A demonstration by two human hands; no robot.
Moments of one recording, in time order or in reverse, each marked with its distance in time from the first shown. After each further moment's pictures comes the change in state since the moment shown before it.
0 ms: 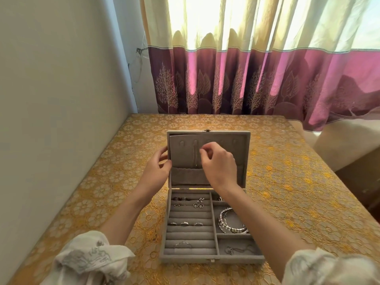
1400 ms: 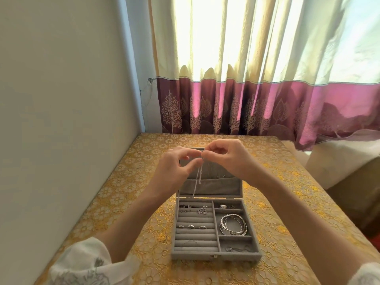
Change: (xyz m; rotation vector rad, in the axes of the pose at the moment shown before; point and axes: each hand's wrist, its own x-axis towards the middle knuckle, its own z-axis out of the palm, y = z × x) left_hand -0.062 0.094 -0.017 0.267 -0.031 0.478; right_hand -0.005 -0.069 -0.101 0.315 -0.410 -0.227
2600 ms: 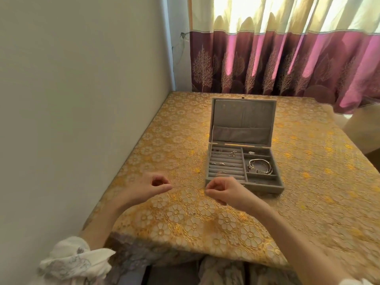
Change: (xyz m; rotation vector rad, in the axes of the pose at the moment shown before) left_hand -0.183 -0.079 -0.077 0.179 -0.410 -0.536; right_hand -0.139 0.027 0.134 0.158 -0.437 0.421
